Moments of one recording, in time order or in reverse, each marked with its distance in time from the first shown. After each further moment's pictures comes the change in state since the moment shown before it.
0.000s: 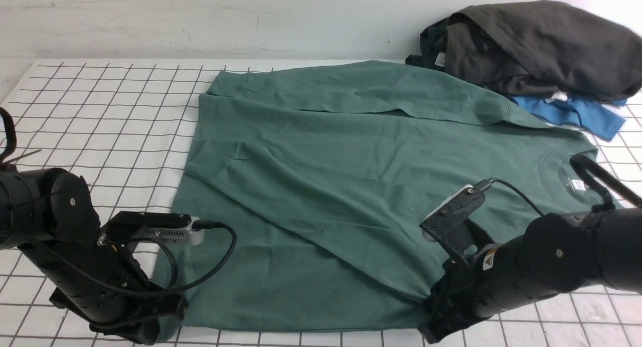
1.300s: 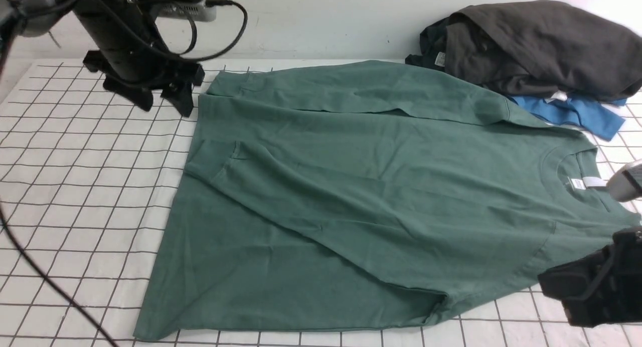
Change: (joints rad) right arm -0.382 -0.637 0.135 0.191 0.384 -0.095; left arm 0.037 0.378 -1.102 0.140 0.475 -0.016
